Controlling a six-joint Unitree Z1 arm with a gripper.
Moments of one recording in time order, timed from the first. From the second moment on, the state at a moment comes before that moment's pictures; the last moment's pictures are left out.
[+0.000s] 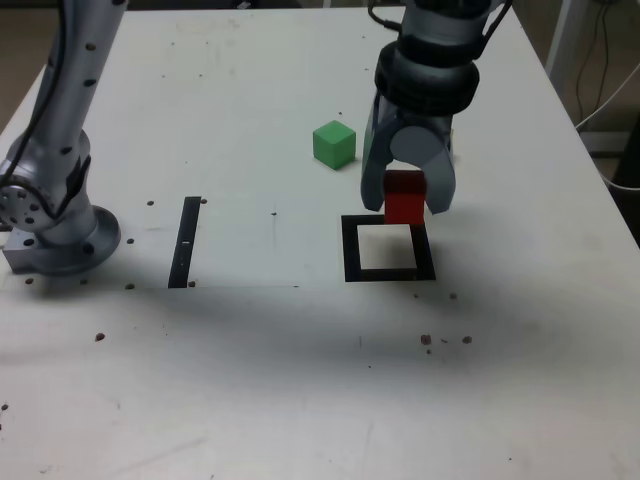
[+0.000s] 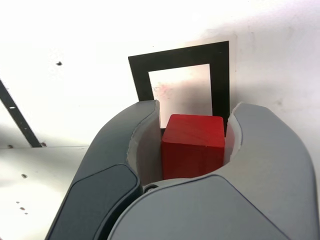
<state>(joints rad) -0.08 2.11 -1.78 1.39 0.07 0.04</state>
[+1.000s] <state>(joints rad) -0.08 2.11 -1.60 1.24 0.04 0.02</state>
